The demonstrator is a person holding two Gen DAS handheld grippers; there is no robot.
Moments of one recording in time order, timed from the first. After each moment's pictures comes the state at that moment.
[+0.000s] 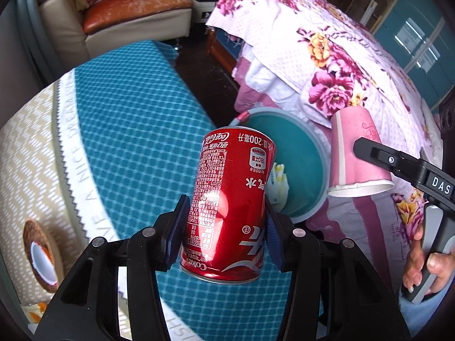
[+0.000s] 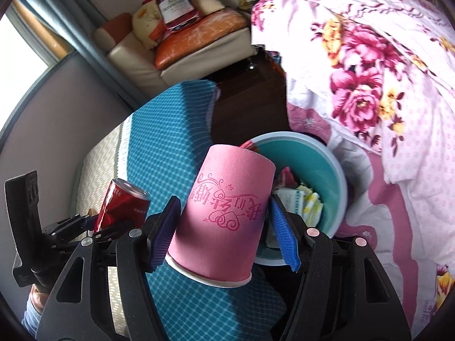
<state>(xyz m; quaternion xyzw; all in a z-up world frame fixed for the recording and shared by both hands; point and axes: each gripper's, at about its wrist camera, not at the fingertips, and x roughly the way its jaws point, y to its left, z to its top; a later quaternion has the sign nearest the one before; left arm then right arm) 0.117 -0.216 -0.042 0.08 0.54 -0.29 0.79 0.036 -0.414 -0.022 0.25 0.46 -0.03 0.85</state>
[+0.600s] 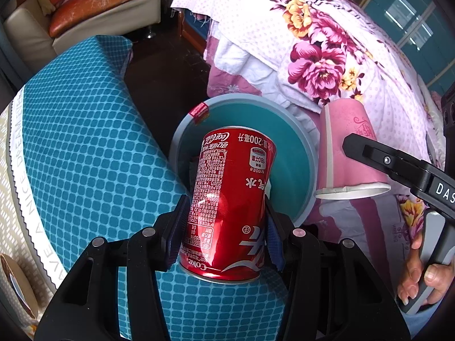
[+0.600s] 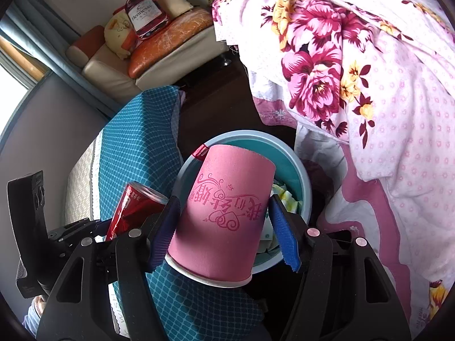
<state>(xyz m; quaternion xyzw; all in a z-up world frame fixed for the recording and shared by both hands) 0.126 -0.304 -0.079 0.12 0.57 -0.32 0.75 0.033 -0.474 -0.055 0.28 0.47 -0.07 0.84</state>
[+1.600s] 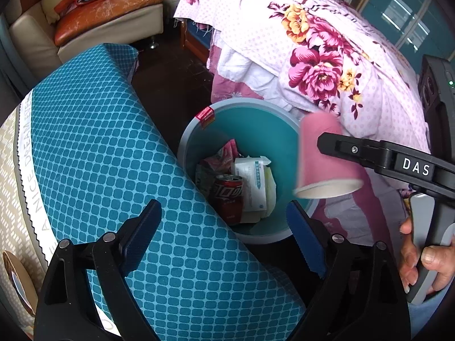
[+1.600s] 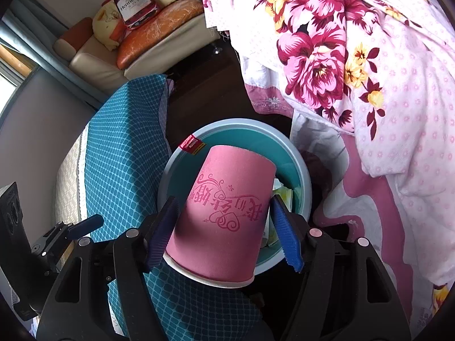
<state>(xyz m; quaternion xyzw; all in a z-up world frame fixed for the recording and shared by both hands) 0.115 -0.285 -0.075 0.12 0.54 -0.32 0.77 0.052 -0.465 -0.074 0.28 0.50 -0.08 0.82</state>
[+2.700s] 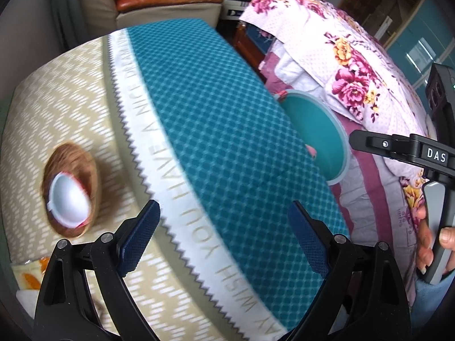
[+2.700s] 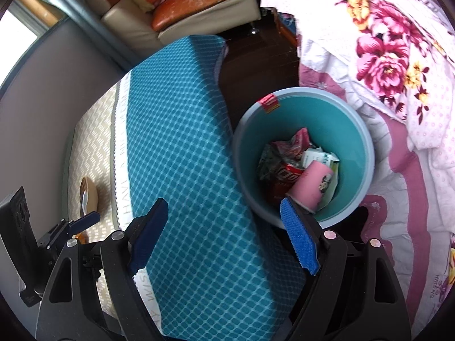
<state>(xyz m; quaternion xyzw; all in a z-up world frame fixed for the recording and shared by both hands) 0.085 -0.091 -0.061 0.04 0.55 -0.25 0.80 0.055 -0.329 -0.045 0.21 0.54 -0.01 0.81</state>
